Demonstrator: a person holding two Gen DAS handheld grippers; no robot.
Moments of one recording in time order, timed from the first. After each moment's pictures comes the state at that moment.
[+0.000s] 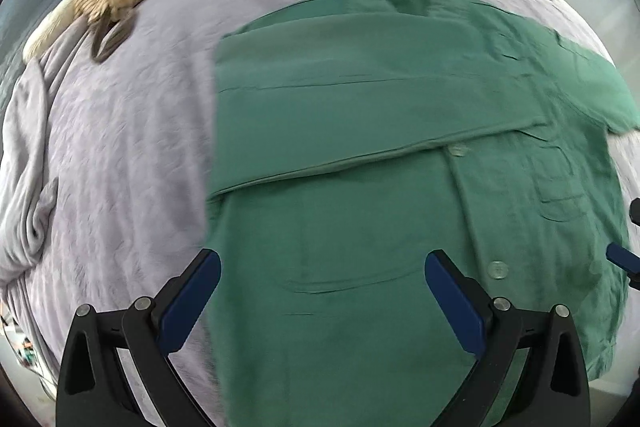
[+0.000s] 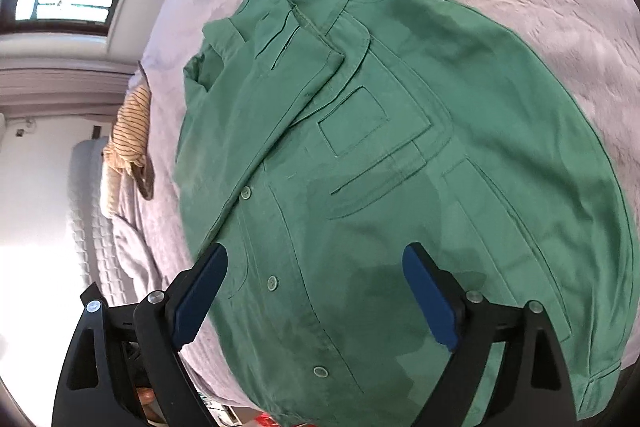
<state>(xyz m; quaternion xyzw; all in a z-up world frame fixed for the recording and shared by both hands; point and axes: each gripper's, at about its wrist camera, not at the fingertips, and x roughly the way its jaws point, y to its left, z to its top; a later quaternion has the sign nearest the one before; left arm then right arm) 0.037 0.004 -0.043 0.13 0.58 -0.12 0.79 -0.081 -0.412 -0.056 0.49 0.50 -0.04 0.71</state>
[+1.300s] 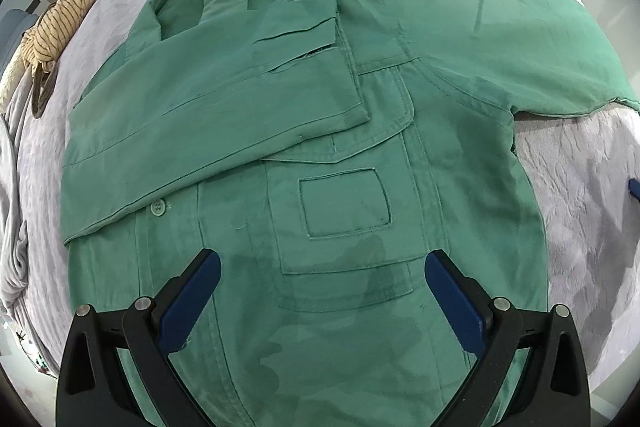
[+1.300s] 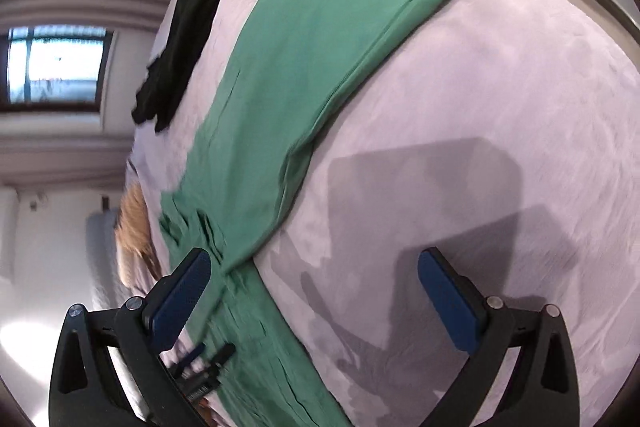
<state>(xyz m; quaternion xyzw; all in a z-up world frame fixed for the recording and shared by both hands) 0.011 -0.259 -0.068 0.18 0.63 -0.13 0.75 -0.108 -0.713 -0.071 0.56 0.44 -0.09 0.70</state>
